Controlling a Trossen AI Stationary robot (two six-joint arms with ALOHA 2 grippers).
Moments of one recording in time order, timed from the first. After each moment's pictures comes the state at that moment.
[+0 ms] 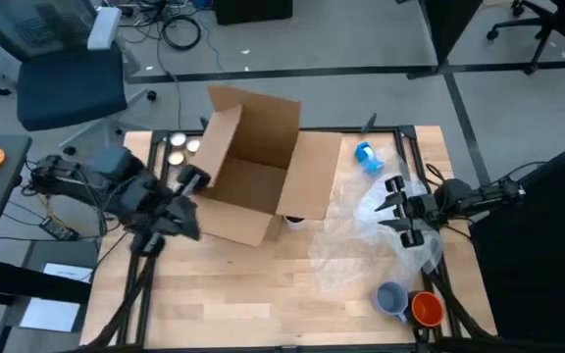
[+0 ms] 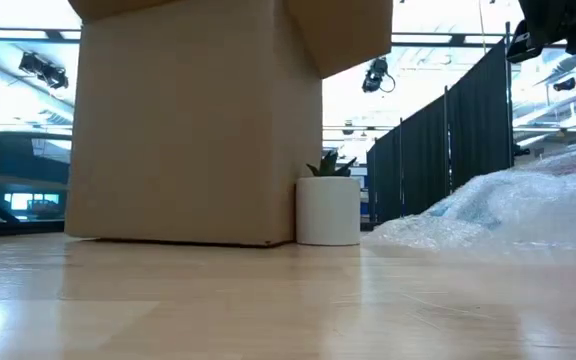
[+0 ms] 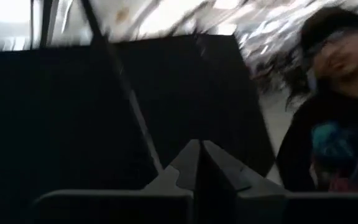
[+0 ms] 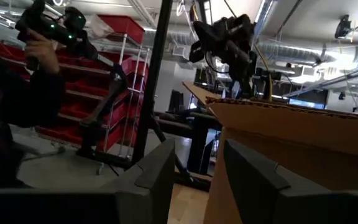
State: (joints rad) left arm -0.25 1.00 1.18 0.05 0.39 0.23; right arm 0.19 0.01 0.03 0.38 -0.07 -0.18
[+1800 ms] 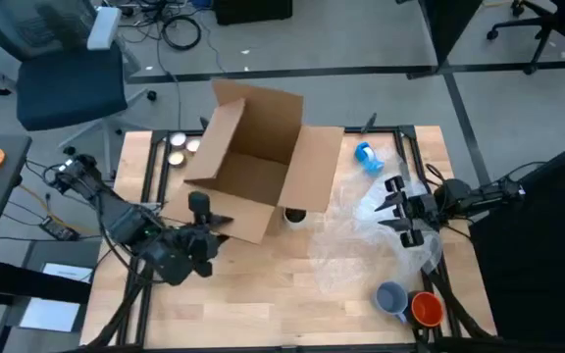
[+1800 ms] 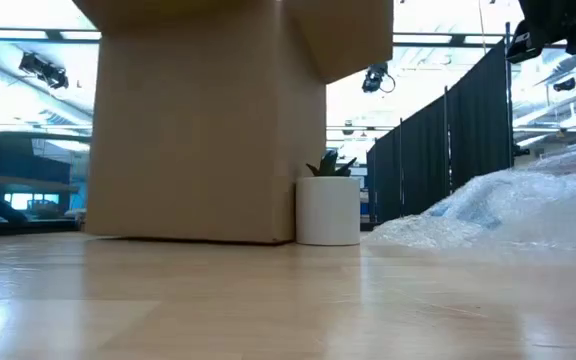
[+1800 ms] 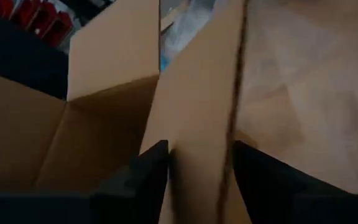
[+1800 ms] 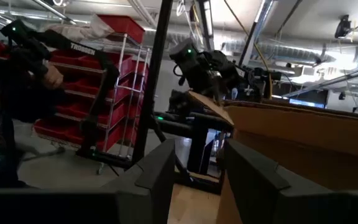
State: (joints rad) left arm -0.67 1.32 1.39 -0.99 -0.90 -0.02; right arm 0.19 0.01 0.03 0.38 -0.07 -0.18
